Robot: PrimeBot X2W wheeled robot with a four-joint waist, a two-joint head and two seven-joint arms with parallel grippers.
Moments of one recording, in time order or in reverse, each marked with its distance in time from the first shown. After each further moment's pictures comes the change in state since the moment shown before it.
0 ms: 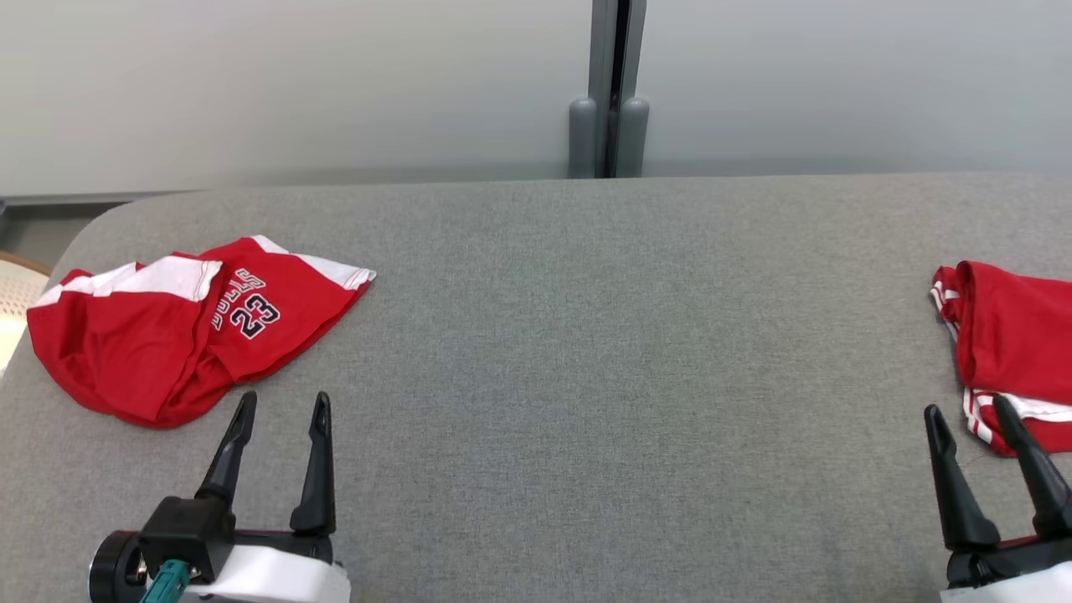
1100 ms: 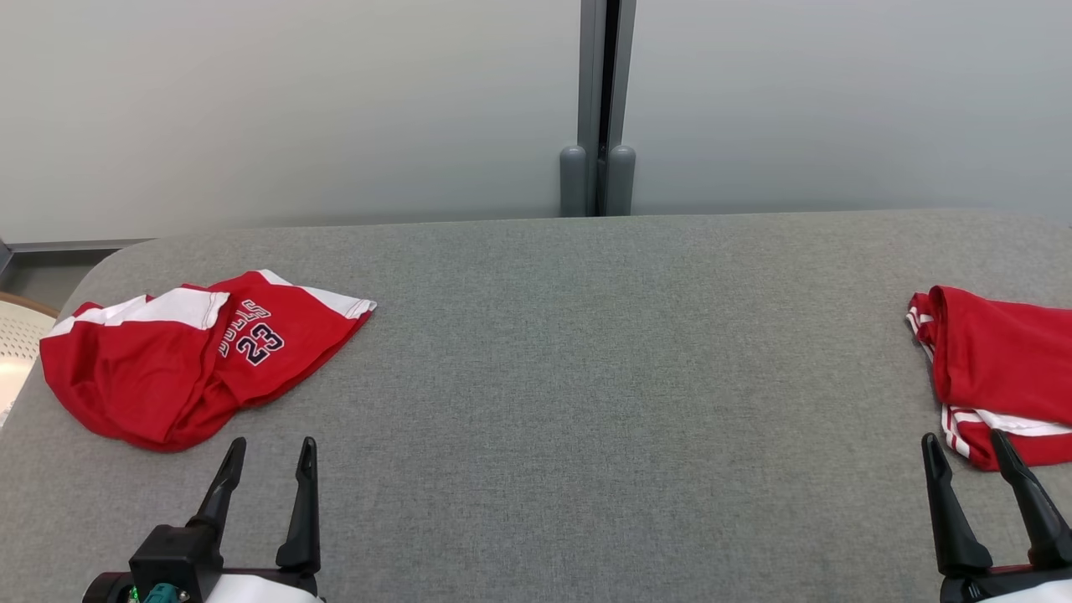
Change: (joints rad) left arm 0.057 0.030 0.002 0.039 -0.043 -0.009 0.015; right arm 0.054 0.097 -0.070 -0.014 -0.064 0.000 0.064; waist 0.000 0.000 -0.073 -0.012
